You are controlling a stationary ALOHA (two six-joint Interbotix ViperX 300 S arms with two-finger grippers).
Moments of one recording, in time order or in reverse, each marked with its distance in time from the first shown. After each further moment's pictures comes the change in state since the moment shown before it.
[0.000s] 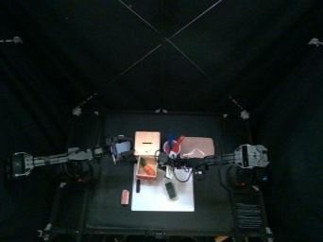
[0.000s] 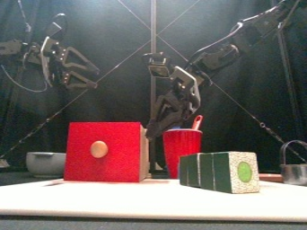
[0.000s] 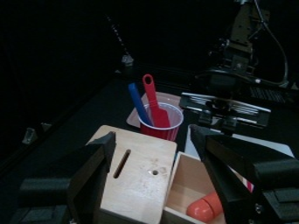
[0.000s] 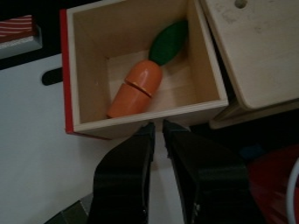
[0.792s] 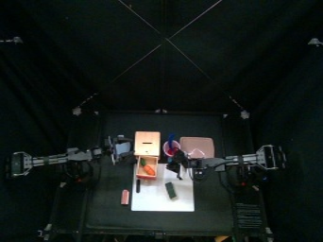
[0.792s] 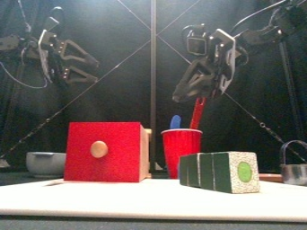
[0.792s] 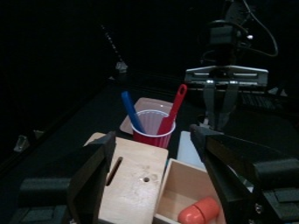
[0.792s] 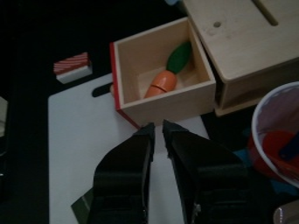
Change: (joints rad) left arm -0.025 -0.011 -0.008 -0.017 -0.002 0.000; right arm 0.020 -0.265 0.222 0.124 -0.141 -0.003
